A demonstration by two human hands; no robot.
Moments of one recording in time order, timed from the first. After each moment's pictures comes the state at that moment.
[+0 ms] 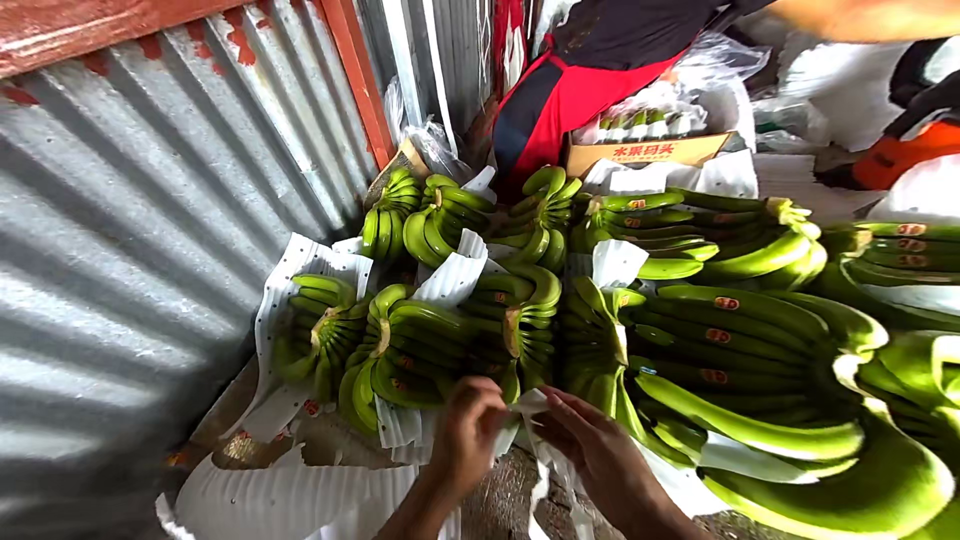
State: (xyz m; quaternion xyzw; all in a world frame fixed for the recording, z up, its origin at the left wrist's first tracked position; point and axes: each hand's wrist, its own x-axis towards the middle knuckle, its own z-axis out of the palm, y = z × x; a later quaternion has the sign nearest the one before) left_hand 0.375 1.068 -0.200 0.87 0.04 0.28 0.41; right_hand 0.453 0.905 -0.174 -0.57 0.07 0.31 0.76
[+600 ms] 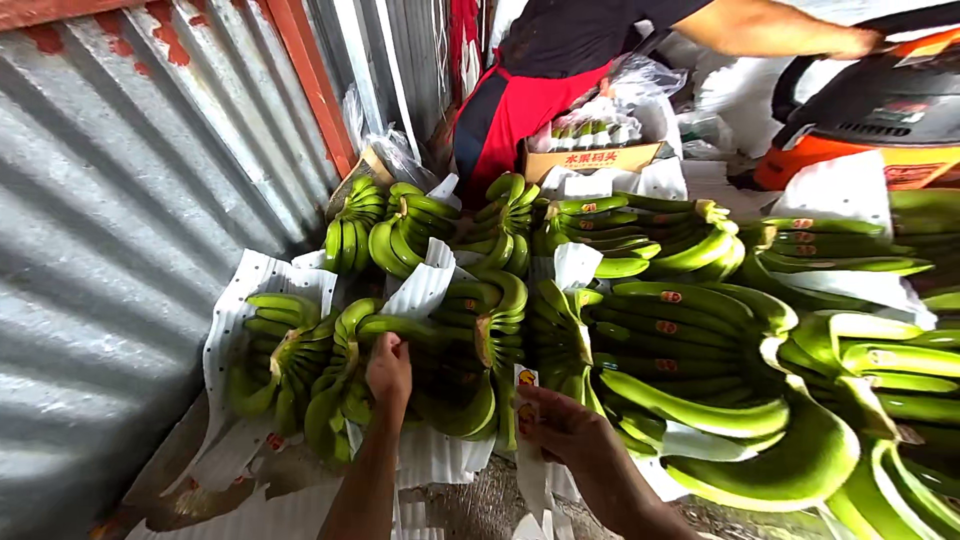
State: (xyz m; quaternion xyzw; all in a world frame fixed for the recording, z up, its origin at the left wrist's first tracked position) left_hand 0.450 1.160 -0.228 0.88 0.37 0.14 0.28; right_hand 0.463 0.892 -0.168 -0.65 -0.03 0.28 0.70
